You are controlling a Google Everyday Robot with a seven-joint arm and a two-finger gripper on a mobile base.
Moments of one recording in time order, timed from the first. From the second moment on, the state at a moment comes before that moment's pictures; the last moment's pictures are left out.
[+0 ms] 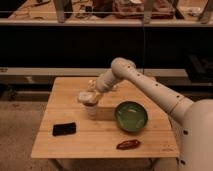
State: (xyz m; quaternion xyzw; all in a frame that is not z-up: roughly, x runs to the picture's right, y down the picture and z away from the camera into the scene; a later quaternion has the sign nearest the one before) arm -0.074 0.026 0.799 -0.28 -0.37 0.01 0.89
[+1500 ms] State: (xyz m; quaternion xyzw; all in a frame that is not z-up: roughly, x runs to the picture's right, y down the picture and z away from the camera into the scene) arm -0.054 0.030 0.805 -0.30 -0.33 -0.02 0.90
